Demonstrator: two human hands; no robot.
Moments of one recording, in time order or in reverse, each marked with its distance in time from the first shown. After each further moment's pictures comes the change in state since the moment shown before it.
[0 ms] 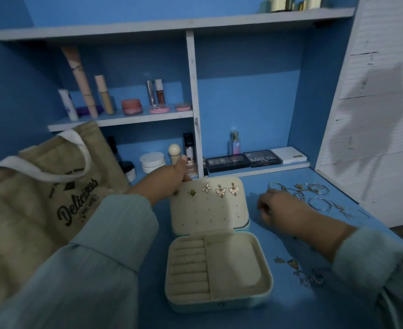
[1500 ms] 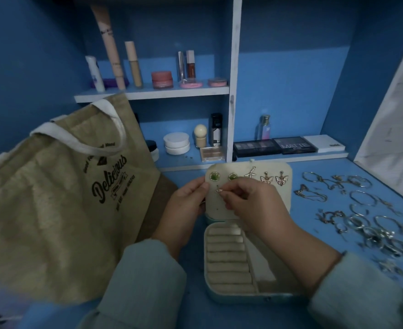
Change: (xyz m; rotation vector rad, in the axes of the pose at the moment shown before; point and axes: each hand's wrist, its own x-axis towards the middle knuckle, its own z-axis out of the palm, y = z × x) left_hand -0.063 -0.063 0.035 -1.017 0.015 0.106; right_hand 0.010 -0.136 0.023 0.828 0.303 -0.008
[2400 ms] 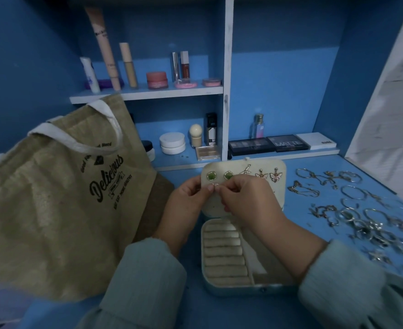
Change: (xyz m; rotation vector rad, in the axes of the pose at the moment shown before) left_hand -0.004 -0.001 0.004 0.135 0.035 0.048; right_hand 0.001 -0.007 0.003 -0.098 0.059 0.104
